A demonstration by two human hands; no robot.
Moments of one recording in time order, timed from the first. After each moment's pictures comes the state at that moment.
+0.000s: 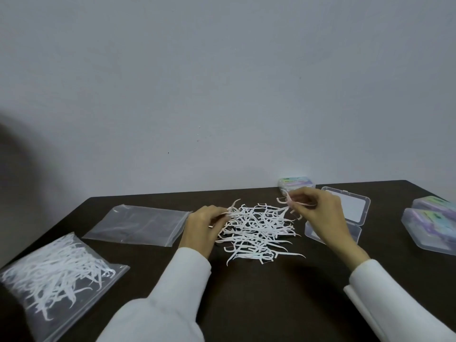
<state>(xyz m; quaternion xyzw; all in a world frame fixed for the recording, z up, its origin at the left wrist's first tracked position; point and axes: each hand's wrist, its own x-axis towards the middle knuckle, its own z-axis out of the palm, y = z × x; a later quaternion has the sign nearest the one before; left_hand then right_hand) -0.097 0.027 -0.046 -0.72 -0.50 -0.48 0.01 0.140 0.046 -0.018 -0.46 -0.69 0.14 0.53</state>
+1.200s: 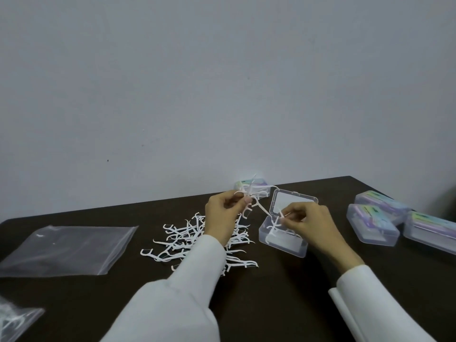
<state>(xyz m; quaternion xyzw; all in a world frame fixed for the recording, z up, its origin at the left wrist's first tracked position) 0.034 0.086 -0.031 -0.60 -0.43 -0.57 -0.36 0.220 0.059 -0.039 -0.63 -0.66 0.13 0.38</state>
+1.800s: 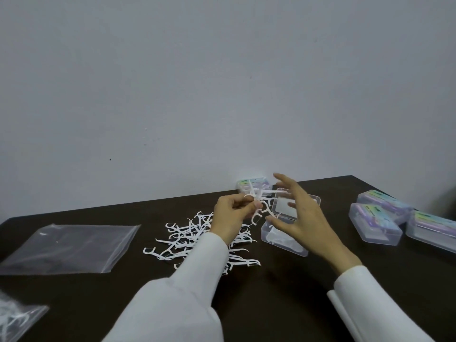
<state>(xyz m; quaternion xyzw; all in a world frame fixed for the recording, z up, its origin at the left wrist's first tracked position) 0.036 0.081 -0.028 -0.61 -0.41 -0.52 -0.44 0.201 0.048 -0.029 -0.48 -0.75 0.09 0.44</state>
